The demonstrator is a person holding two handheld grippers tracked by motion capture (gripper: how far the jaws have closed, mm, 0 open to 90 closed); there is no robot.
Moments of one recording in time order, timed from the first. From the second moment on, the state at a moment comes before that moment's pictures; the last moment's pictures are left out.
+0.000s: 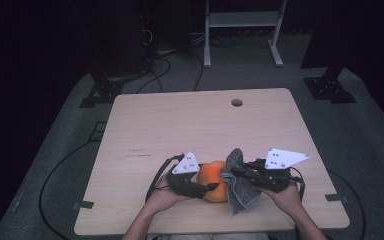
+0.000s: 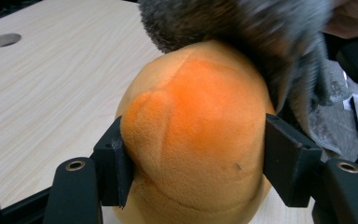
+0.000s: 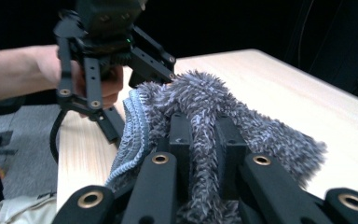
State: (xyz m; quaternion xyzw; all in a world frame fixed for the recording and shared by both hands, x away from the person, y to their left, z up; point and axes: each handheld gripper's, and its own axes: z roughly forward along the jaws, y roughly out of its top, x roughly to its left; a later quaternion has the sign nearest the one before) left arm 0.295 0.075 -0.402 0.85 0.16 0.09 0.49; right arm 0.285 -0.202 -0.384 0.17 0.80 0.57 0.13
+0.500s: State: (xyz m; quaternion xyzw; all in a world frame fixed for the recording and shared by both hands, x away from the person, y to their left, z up) left arm 0.299 0.074 -0.418 0.84 0.15 0.06 0.52; right arm 0.291 -0.220 -0.406 0.20 0.80 0.55 0.11
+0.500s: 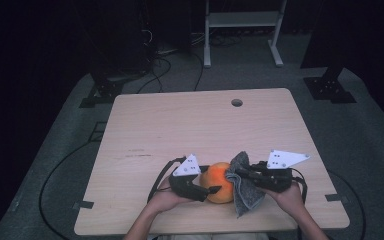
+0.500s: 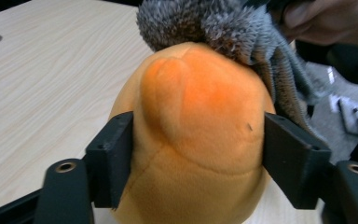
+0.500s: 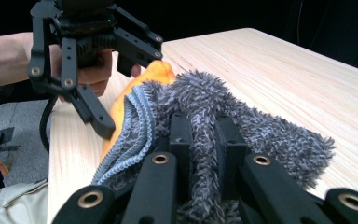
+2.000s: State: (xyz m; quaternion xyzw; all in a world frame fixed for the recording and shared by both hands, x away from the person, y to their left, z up) left arm 0.301 0.071 -0.429 0.85 0.15 0.05 0.50; right arm 0.278 -0.202 -0.391 0.14 0.81 0.55 0.12
